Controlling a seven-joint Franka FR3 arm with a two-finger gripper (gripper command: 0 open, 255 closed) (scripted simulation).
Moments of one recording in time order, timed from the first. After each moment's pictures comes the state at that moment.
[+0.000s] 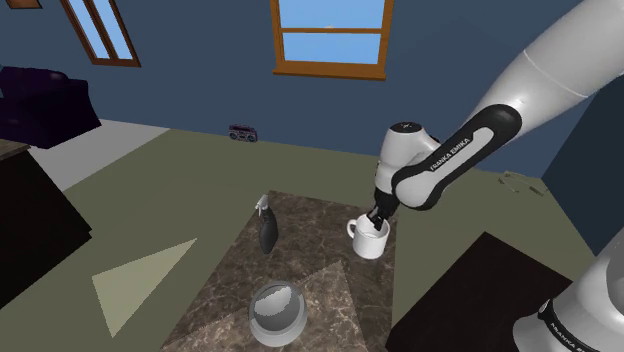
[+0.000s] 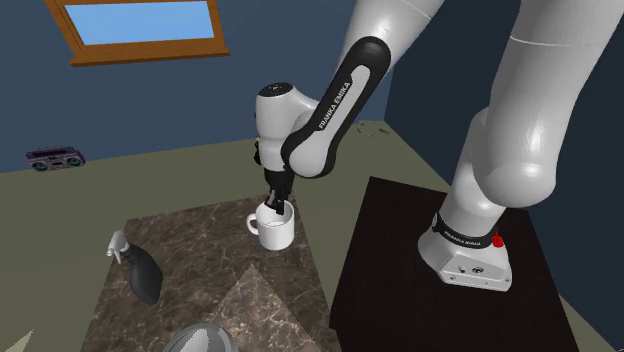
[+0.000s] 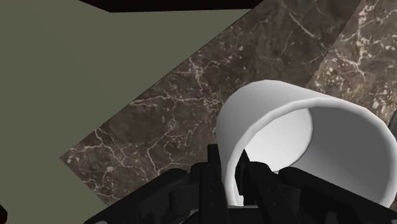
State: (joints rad) arm -0.01 0.08 0.15 -2.58 -0.02 2.71 0.16
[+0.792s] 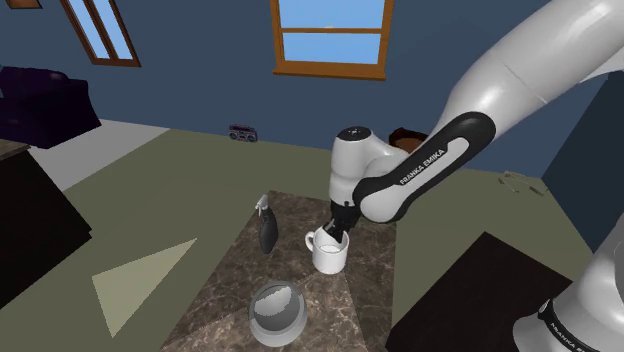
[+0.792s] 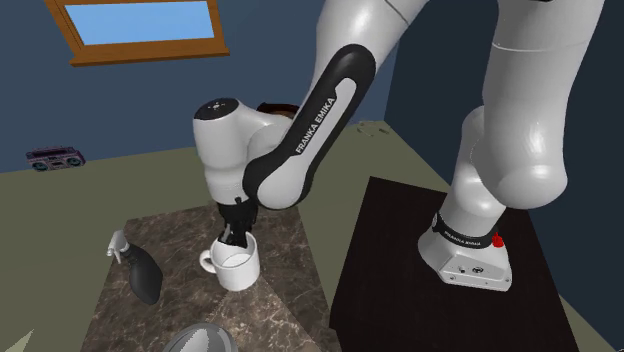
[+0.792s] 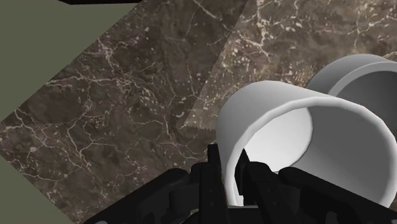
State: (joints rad) arm 0.16 0.20 0.24 -2.35 -0.10 2.58 0.48
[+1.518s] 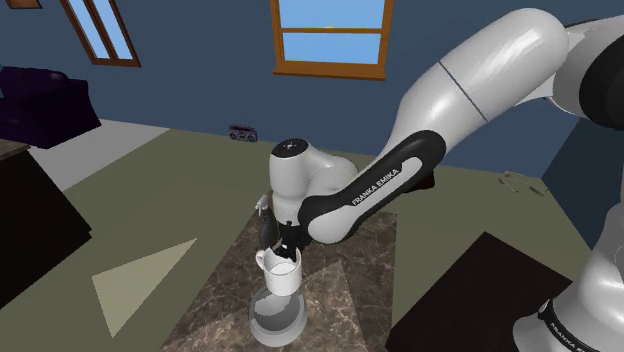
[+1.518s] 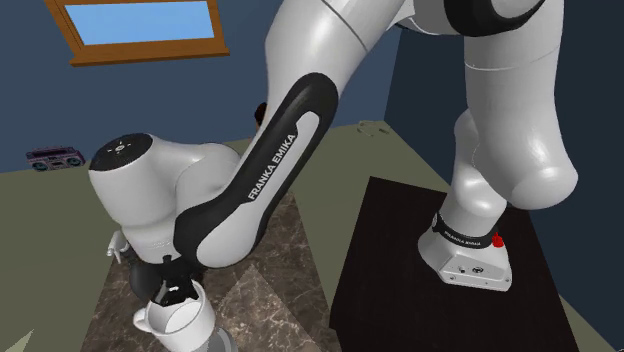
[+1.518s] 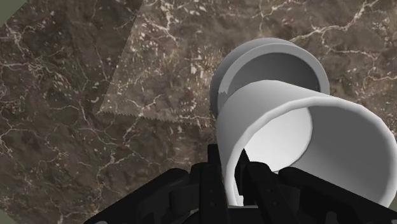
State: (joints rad) arm 0.35 0.42 0.27 -1.99 -0.19 2.43 0.73
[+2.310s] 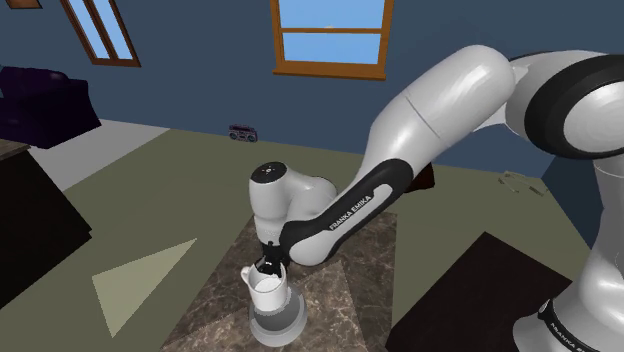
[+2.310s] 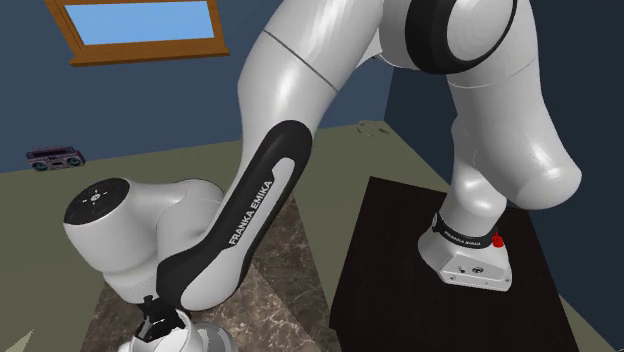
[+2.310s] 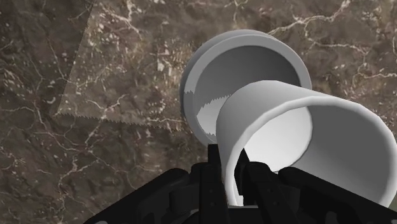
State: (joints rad) arm 0.42 0.58 0.25 -1.85 -0.24 2.44 0.81
